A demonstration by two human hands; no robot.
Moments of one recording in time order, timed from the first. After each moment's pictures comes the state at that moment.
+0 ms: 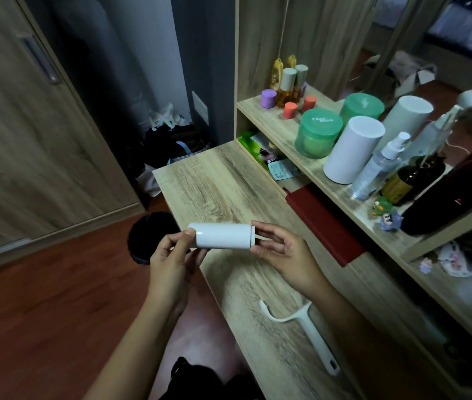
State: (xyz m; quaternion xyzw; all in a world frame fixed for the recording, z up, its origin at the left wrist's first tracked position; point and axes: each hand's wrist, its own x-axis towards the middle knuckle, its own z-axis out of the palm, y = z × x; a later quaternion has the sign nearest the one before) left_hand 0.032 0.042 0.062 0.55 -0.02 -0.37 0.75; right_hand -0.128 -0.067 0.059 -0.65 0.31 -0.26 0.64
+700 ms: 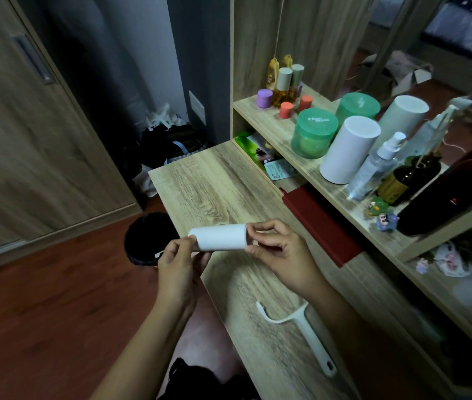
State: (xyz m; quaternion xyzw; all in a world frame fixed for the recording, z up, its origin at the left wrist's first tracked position) left_hand 0.019 0.025 0.055 0.57 0.03 -0.36 0.74; right_hand -0.127 -0.070 0.062 -0.74 0.30 -0.28 0.53
